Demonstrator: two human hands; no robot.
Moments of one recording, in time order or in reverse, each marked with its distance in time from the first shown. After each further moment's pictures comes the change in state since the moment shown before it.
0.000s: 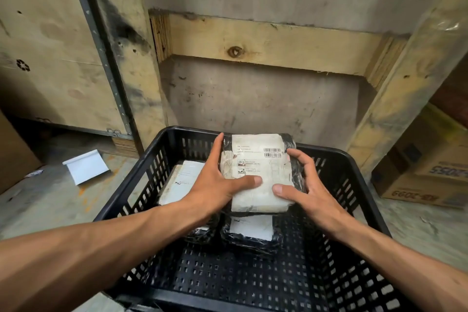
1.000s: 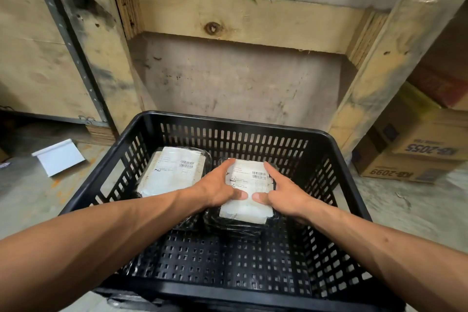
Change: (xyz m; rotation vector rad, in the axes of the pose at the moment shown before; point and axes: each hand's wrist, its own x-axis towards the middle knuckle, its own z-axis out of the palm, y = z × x) left_hand 0.027 -0.044 0.024 0.616 -0.221 -0.392; right_hand 0.019 0.061 -0.001 -0.379 -0.063 0.489
